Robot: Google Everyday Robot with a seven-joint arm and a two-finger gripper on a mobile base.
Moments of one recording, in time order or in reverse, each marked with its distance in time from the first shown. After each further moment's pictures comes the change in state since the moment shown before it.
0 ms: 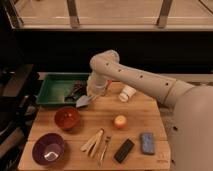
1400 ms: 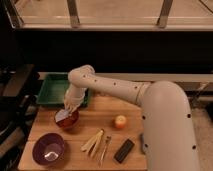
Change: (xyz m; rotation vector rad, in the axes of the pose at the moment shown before) arm -0.071 -0.042 0.105 -0.023 -0.153 -0.169
